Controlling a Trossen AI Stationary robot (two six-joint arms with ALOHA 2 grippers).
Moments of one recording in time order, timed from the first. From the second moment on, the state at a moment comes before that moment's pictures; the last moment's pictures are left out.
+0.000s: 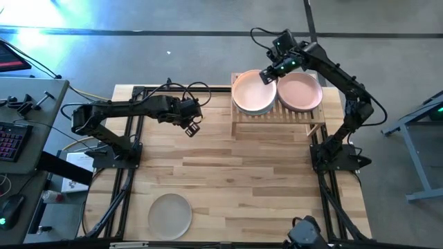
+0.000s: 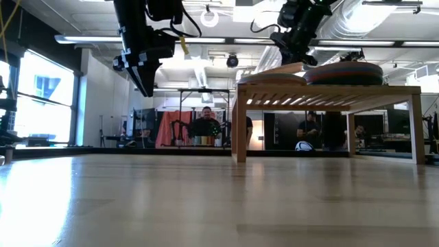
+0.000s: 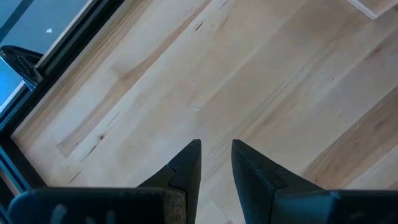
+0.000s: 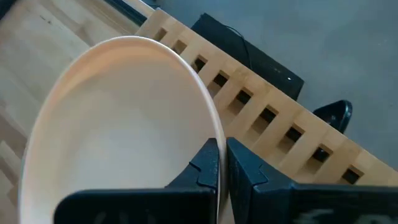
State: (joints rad) left arm 0.25 1.47 1.19 -1.02 -0.36 -0.45; right arm -0.84 1.65 1.72 -1.09 -0.15 0.11
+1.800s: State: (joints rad) left arm 0.25 1.47 1.19 -1.01 -0.36 -0.44; right arm -0.79 1.30 1.42 -0.76 -0.03 0.30
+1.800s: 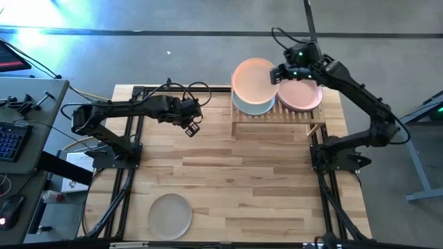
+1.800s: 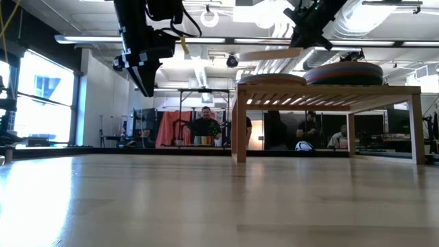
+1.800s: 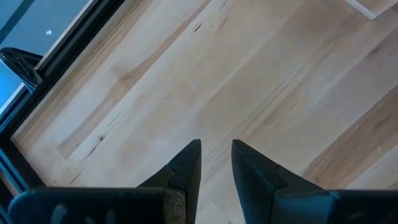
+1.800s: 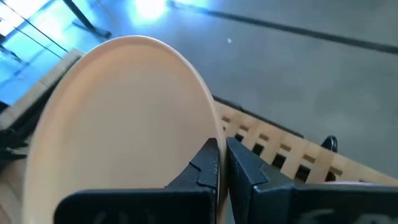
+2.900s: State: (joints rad) left arm 0.25 1.47 1.19 -1.01 -0.36 -0.41; right arm -0.78 1.41 1.42 -0.85 0.00 0.30
